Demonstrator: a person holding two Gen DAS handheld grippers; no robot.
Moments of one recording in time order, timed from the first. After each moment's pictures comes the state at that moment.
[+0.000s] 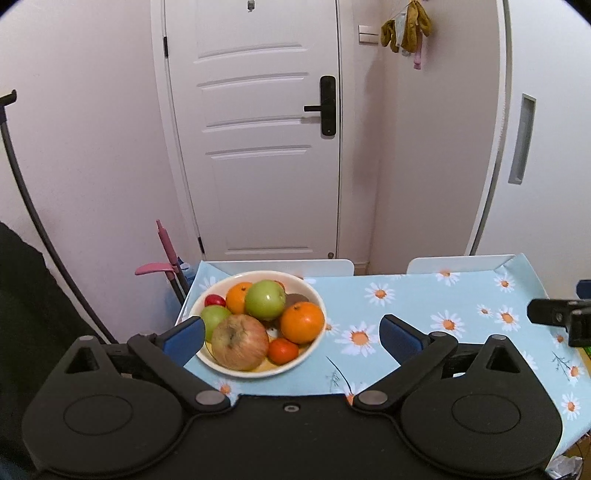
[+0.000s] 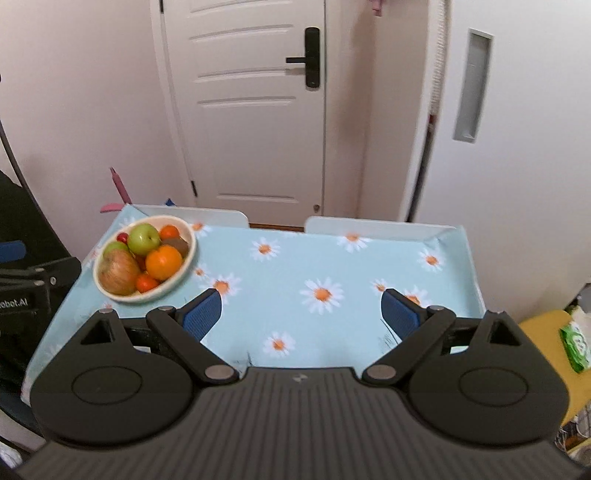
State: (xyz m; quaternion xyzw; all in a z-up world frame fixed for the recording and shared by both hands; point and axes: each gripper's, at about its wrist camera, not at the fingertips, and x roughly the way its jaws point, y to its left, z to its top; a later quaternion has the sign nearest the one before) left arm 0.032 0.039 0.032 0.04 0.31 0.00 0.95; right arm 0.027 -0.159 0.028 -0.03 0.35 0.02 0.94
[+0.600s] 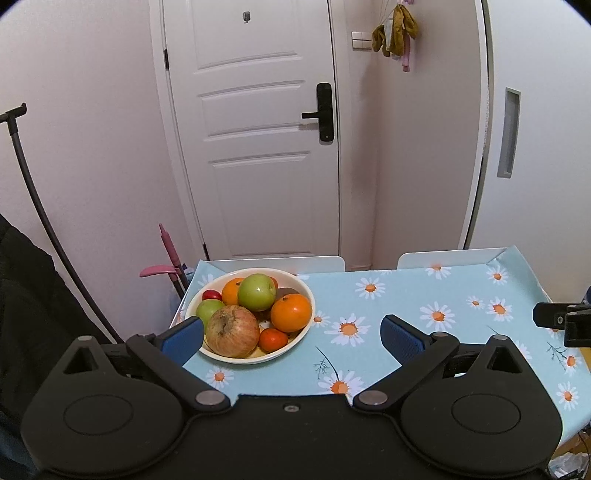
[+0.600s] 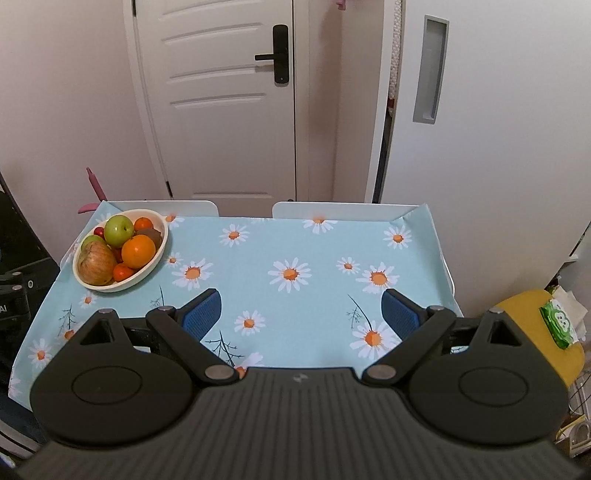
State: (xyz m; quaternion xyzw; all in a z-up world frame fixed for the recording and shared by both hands) left arm 0.005 0.016 0.029 0.05 0.29 0.01 0.95; right arm 0.006 -0.175 0.021 -0.02 0.35 -0.02 0.94
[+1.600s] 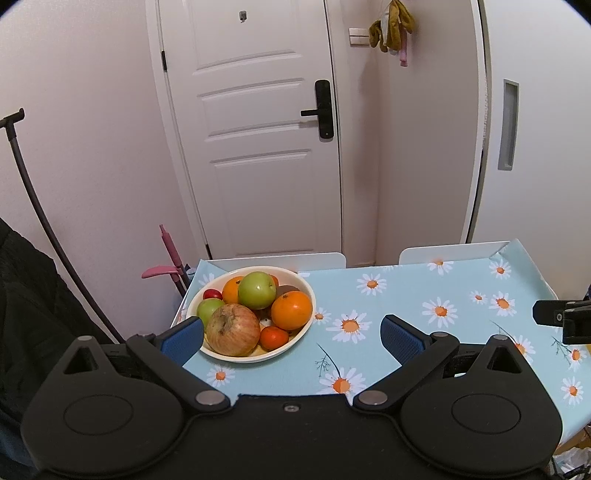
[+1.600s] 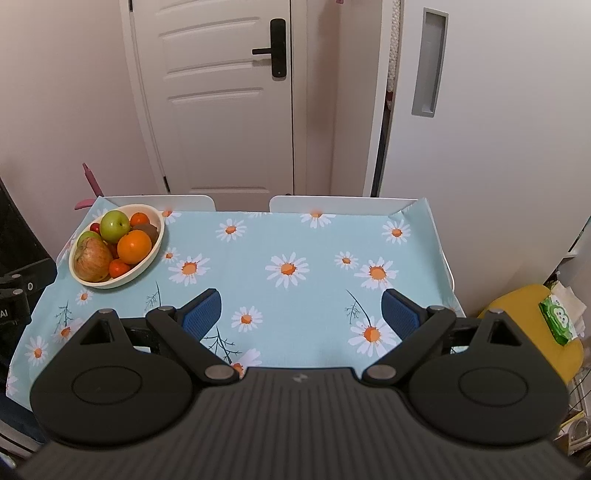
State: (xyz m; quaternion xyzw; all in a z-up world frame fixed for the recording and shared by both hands) left arm 0.007 0.017 0.026 0.06 0.30 0.01 0.95; right arm 0.008 -0.176 0.018 -0.02 0.36 -0.02 0.93
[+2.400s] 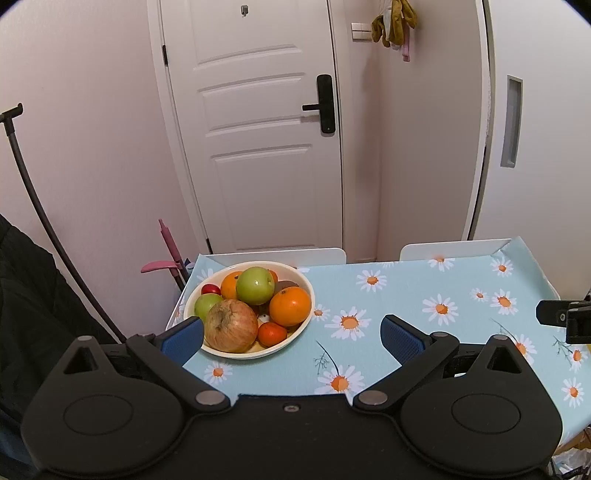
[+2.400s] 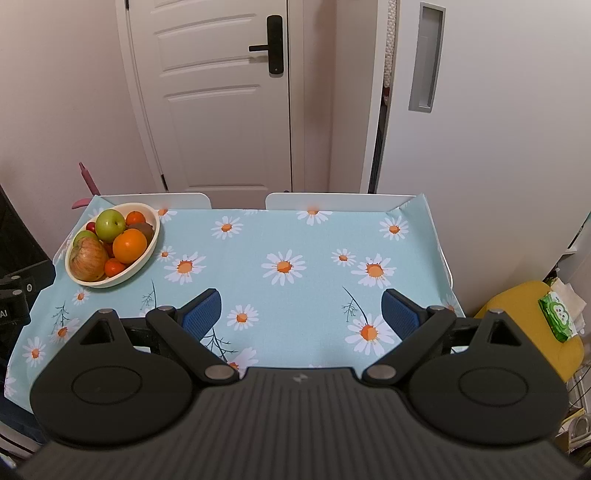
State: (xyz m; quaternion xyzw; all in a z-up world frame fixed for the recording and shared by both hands) left arm 0.010 0.016 0.022 0.06 0.30 0.01 0.95; right arm 0.011 -0.178 0.014 -0.01 0.36 -0.03 0.93
